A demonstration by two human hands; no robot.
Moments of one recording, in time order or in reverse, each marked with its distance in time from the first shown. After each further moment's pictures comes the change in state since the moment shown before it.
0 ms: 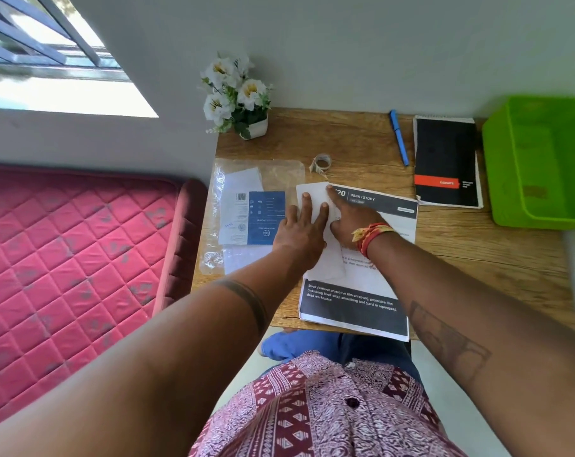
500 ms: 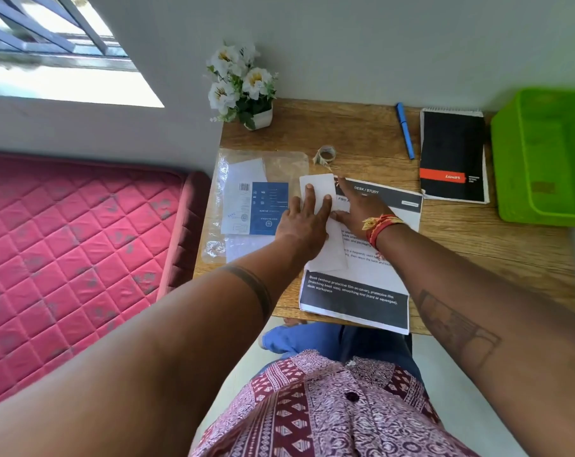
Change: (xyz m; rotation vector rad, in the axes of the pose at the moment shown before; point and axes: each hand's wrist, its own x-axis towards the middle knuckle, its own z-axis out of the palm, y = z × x) left_hand 0.001 0.000 0.002 0.003 0.001 -0.002; right_hand 0.005 0.013 0.002 0.035 0.031 -0.024
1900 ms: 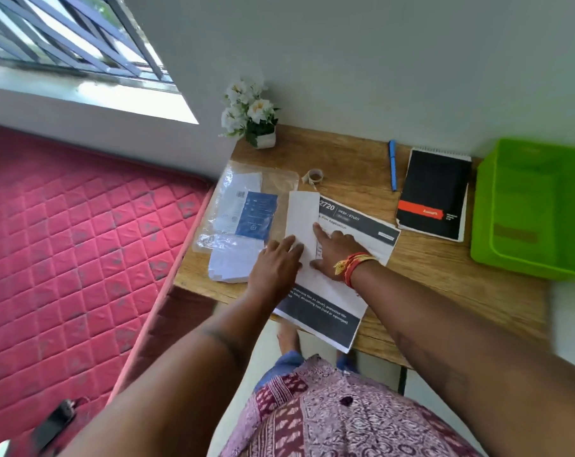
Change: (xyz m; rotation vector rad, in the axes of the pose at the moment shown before) left_hand -0.062 0.051 0.029 -0.095 0.163 -0.226; right_hand -0.045 0.029 0.000 -0.239 -0.191 -0.259
